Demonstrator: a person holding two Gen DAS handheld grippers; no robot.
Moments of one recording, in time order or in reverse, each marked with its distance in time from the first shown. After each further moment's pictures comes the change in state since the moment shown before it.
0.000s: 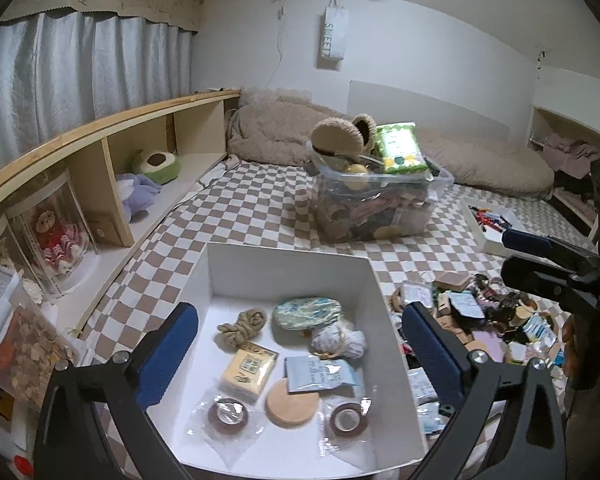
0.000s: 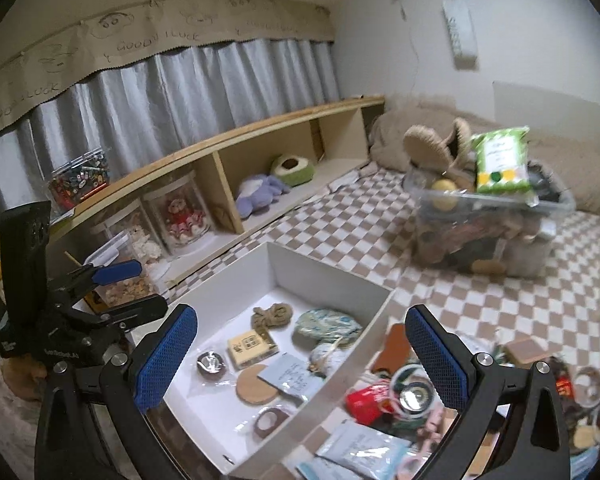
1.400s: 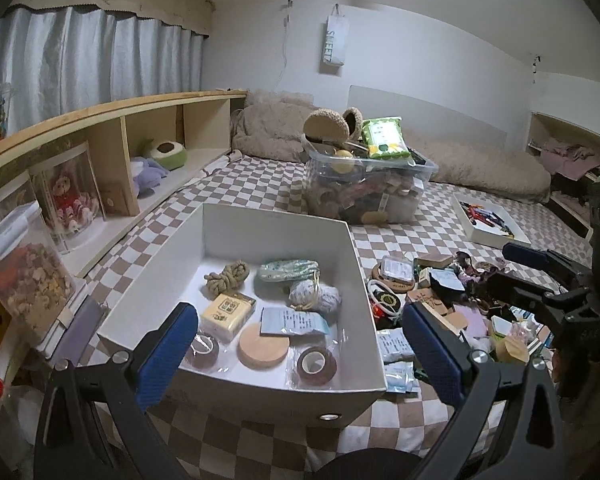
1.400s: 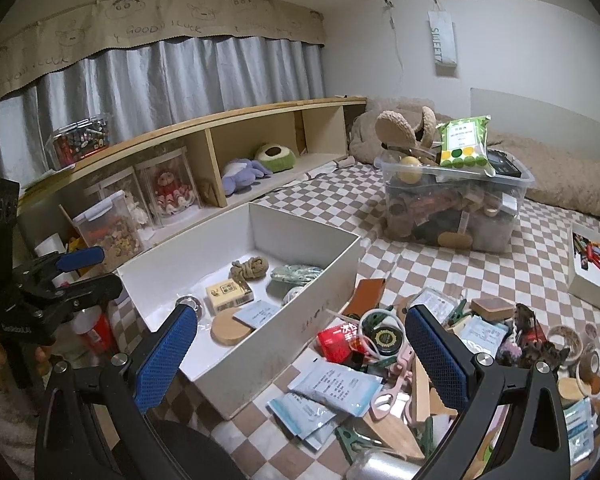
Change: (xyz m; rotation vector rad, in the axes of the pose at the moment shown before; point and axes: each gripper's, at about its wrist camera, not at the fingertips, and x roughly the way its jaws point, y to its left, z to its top) left arm -0.039 -0.035 -0.078 -0.039 -0.025 0.028; right arm -0.035 0.000 -0.082 -0.040 -0.007 -0.080
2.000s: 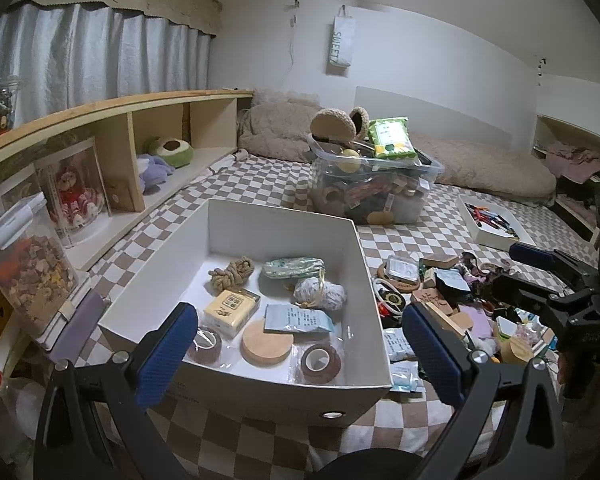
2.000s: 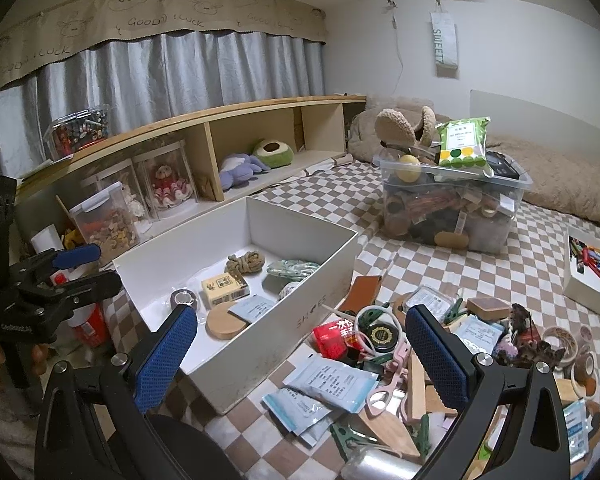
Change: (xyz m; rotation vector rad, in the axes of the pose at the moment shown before) left arm 0.000 0.001 -0.007 -0.010 -0.017 0.029; right arm 0.001 0.004 -0.003 -0.021 0.009 -0.016
